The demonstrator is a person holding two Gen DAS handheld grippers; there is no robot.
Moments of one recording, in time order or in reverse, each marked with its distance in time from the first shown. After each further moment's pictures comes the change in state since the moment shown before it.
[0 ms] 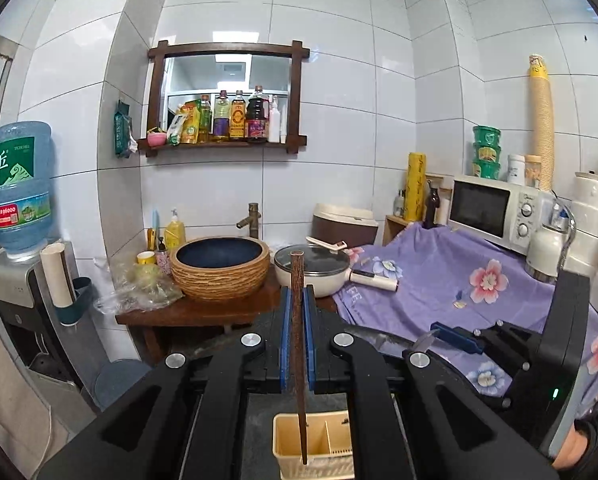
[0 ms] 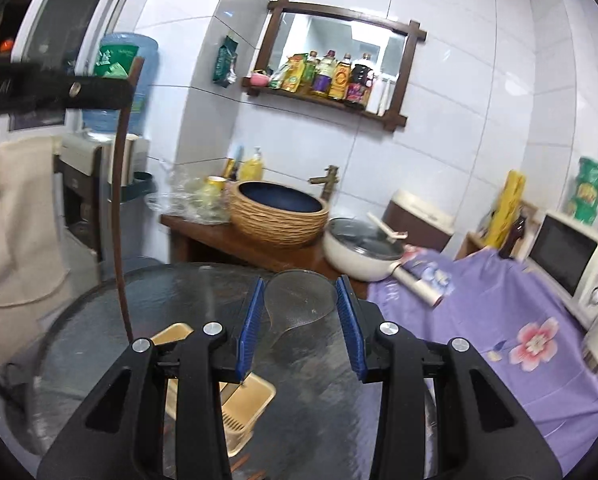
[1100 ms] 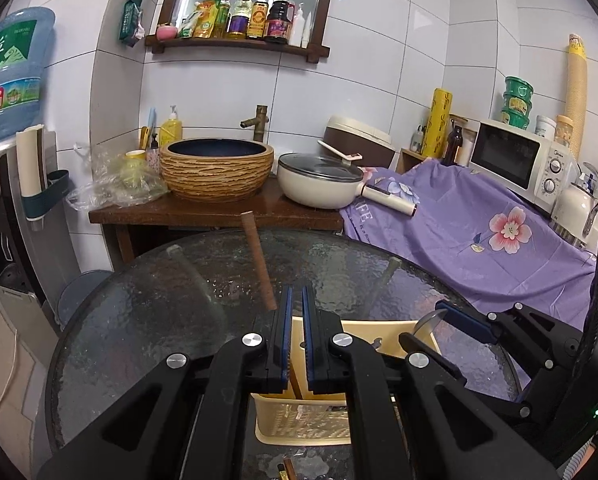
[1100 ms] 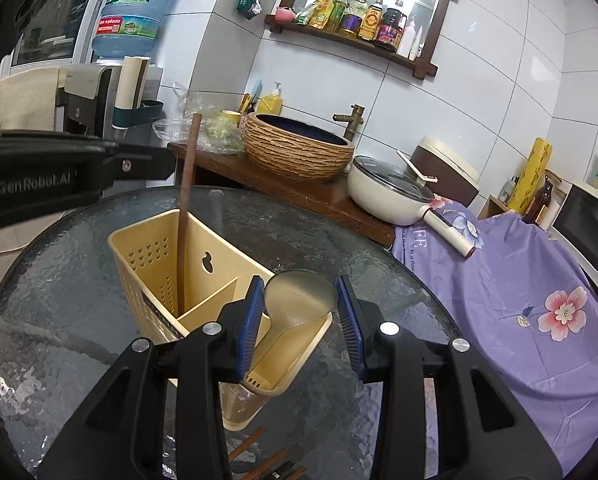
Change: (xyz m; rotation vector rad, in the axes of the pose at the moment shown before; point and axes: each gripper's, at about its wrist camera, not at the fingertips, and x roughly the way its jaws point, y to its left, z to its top) left arm 0.095 0.025 -0.144 -0.117 0.230 -0.015; right arm 0.070 0.046 -0.102 -0.055 0.154 0.040
